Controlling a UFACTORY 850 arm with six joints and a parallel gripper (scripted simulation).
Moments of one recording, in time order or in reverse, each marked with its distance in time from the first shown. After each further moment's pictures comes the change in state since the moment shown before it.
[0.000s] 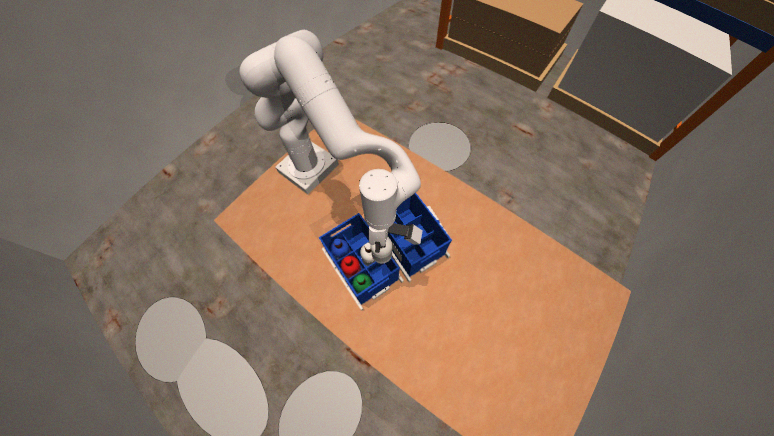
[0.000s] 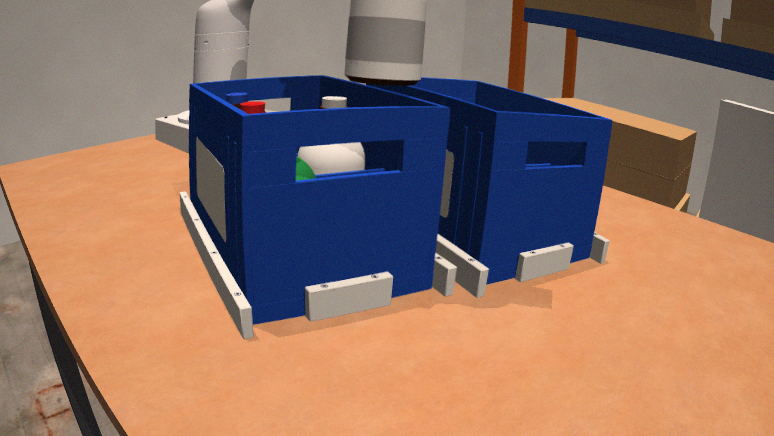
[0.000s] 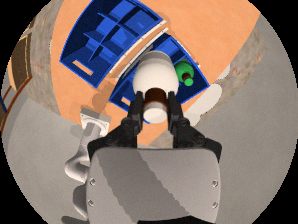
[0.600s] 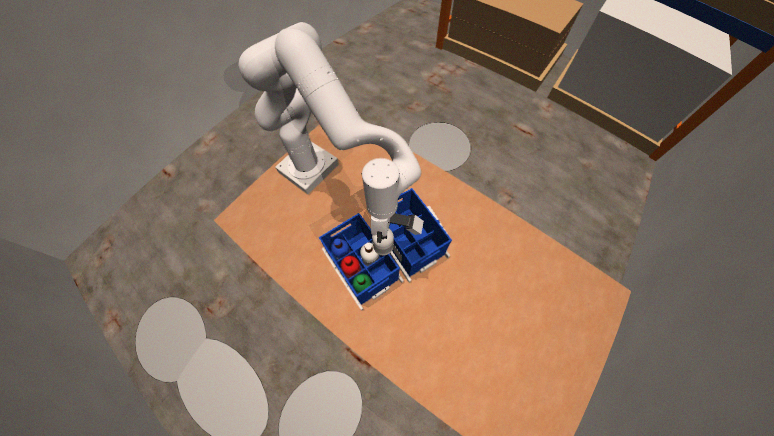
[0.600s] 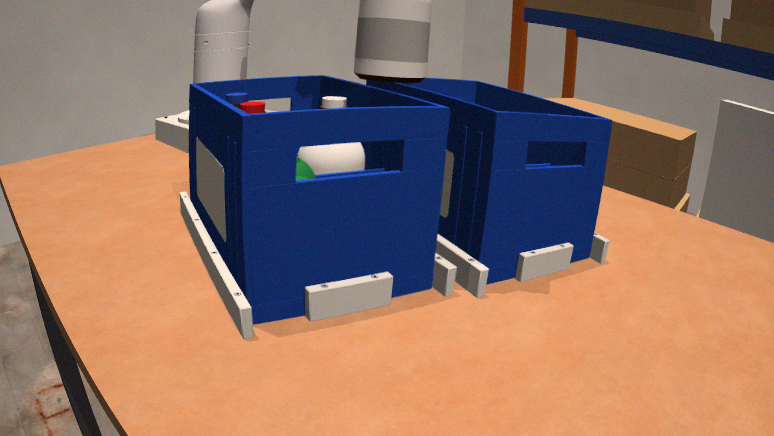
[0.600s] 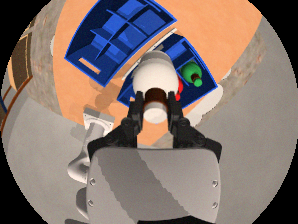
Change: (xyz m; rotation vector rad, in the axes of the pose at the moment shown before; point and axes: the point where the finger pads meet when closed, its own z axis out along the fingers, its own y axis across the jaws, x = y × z) arm -0.001 -0.031 0.000 0.000 0.000 0.000
